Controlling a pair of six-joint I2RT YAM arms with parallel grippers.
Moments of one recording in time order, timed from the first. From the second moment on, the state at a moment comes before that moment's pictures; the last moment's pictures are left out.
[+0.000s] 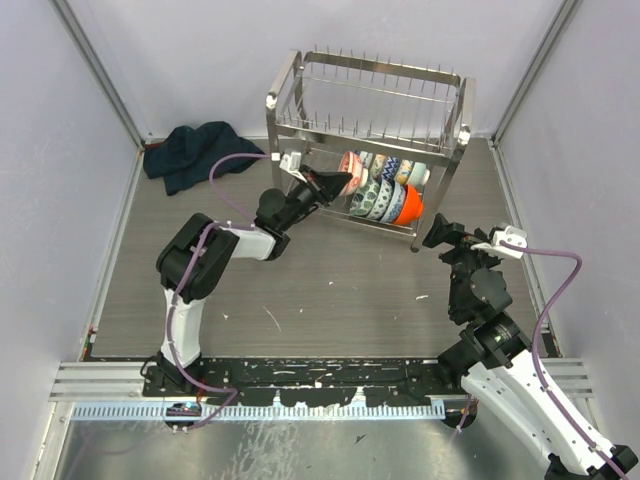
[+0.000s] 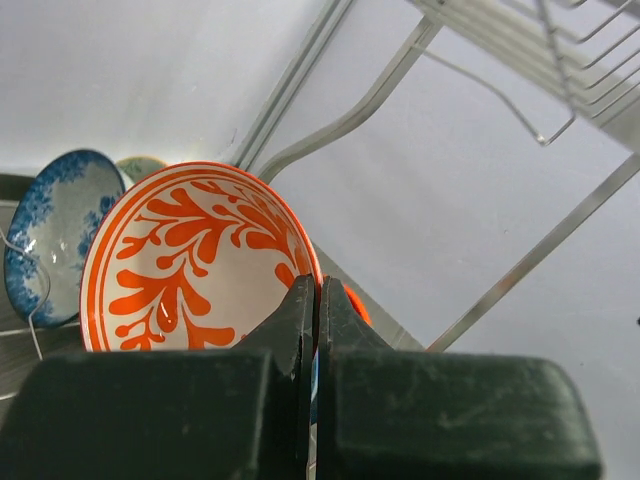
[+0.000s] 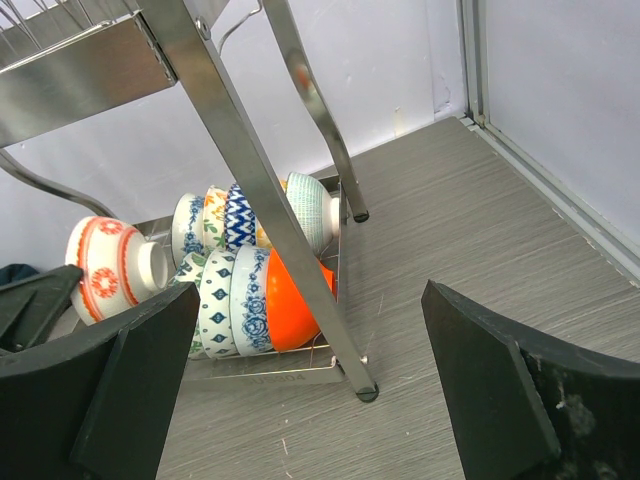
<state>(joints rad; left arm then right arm) -0.62 2.08 1.10 1.32 0.21 -0.71 0.55 0.40 0.50 0.01 0.79 0.27</state>
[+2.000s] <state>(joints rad) -0.50 1.37 0.83 0.04 -0.51 -0.33 0.55 0.43 0.49 0.03 0.76 0.28</state>
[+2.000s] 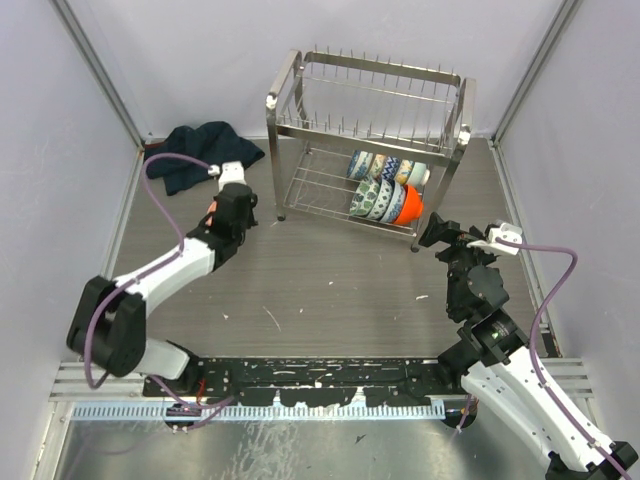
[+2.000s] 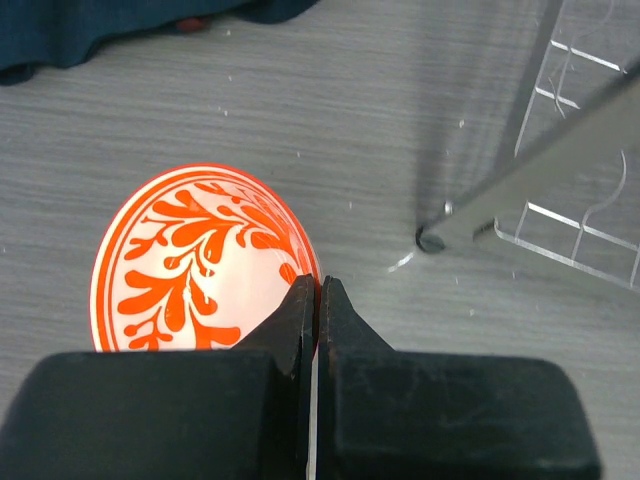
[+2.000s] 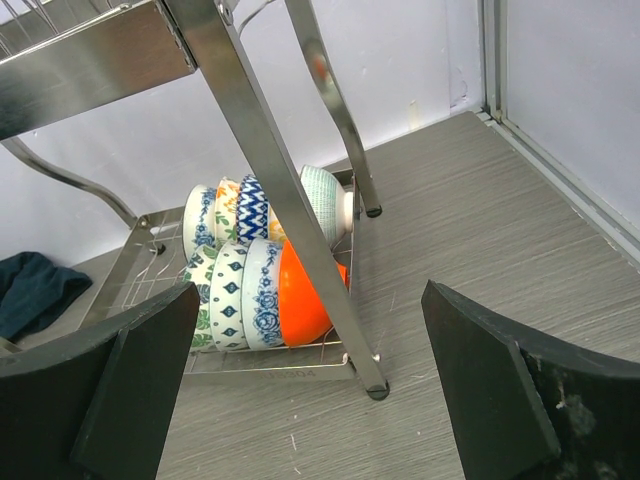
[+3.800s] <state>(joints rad) -0.32 2.06 1.52 -0.13 -0.40 -0.24 0.55 0.42 0.50 0.04 0.76 0.28</state>
